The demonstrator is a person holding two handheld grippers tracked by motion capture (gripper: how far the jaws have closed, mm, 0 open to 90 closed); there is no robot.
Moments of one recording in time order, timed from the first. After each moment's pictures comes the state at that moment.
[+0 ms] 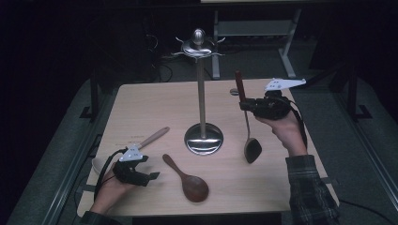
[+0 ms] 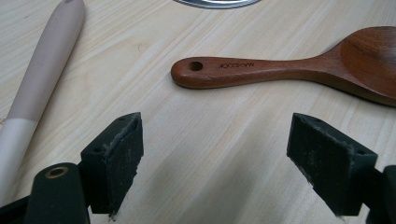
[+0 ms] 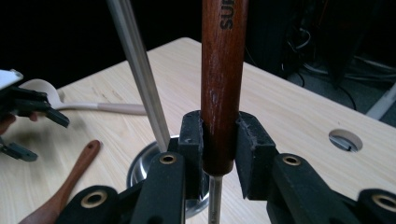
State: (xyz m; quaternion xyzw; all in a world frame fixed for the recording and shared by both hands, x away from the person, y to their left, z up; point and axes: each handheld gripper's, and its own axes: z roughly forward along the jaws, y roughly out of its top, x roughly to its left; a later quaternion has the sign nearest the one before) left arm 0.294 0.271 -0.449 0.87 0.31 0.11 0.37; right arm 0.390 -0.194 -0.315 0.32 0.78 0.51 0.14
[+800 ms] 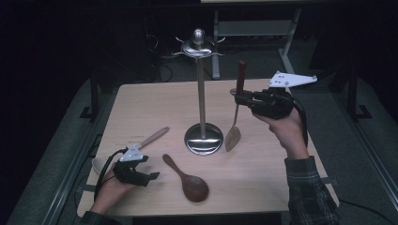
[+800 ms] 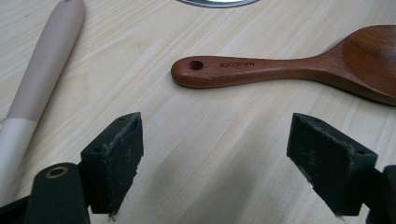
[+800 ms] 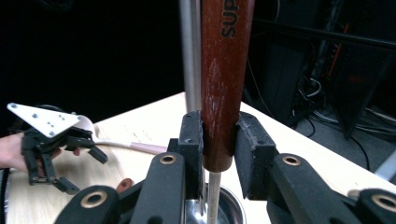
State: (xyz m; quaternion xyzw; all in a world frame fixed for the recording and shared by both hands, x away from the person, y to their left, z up) left arm 0.294 0.270 -0.449 0.87 0.31 0.11 0.37; right arm 0.356 -0.179 -0.269 0.27 0.76 0.57 0.16
